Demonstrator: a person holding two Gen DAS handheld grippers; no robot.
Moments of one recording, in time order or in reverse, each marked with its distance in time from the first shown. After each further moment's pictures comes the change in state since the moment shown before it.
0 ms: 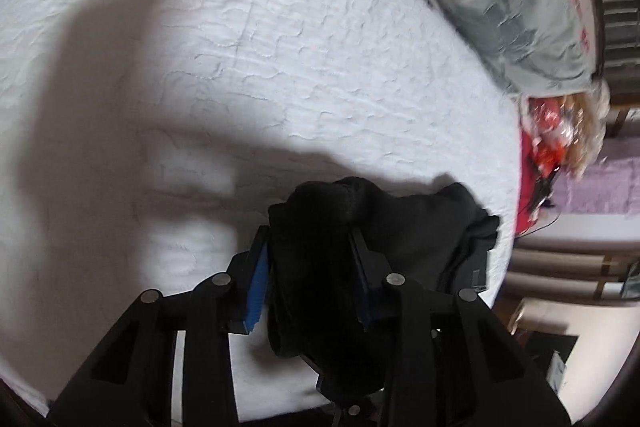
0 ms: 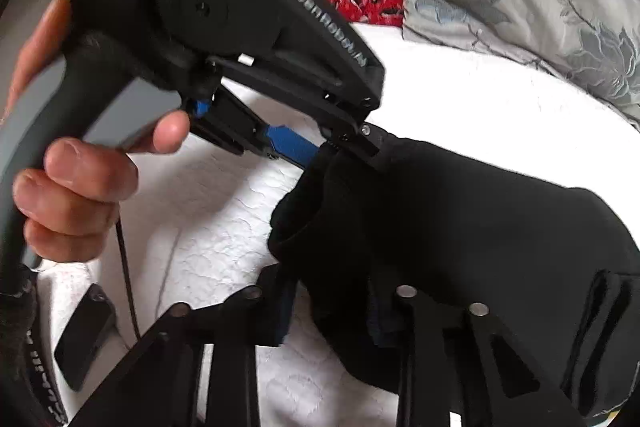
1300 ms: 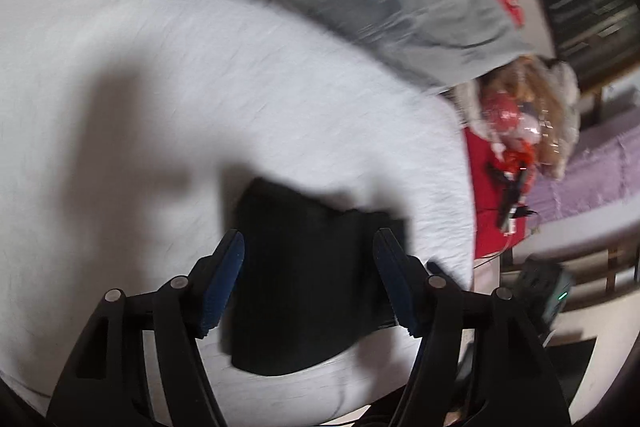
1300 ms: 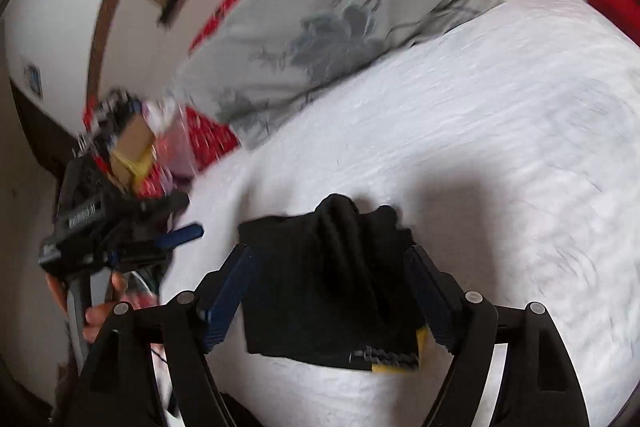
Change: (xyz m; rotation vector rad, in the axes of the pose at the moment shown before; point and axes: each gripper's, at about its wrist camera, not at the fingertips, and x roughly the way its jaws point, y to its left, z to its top) left arm 0.036 -0.157 -0.059 0.067 -0.209 -0.027; right arm -0.169 -0.316 -0.068 0.586 -0.167 0.159
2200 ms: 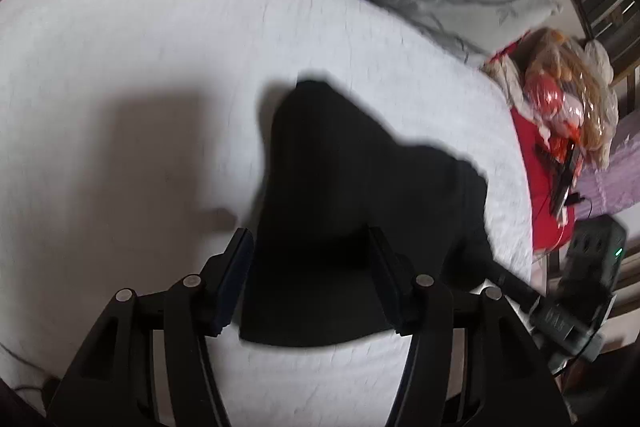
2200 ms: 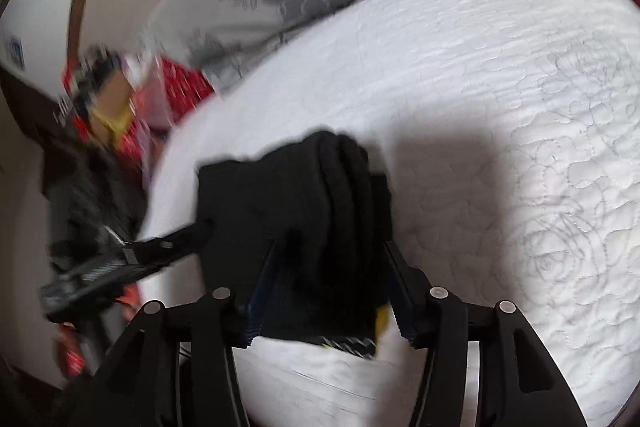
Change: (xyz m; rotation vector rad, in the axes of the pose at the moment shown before) left arm 0.038 -0.018 -0.084 0.047 -0.081 0.175; right arm 0.027 -0.031 -0.023 -0.050 0.169 -0.061
